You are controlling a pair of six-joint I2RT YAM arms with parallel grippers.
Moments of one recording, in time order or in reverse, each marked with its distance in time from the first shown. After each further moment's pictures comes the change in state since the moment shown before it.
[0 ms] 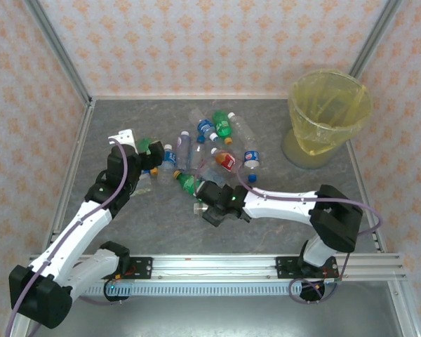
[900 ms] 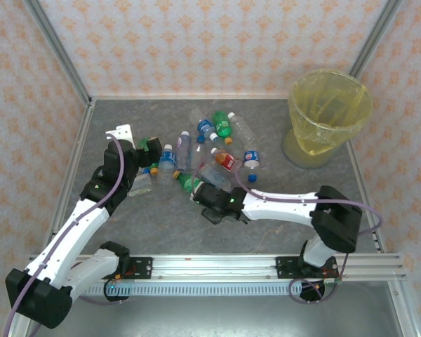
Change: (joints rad) left arm 0.000 0.010 0.094 -0.094 -0.023 0.045; right arm 0.029 -0.043 0.019 0.004 0.014 0.075
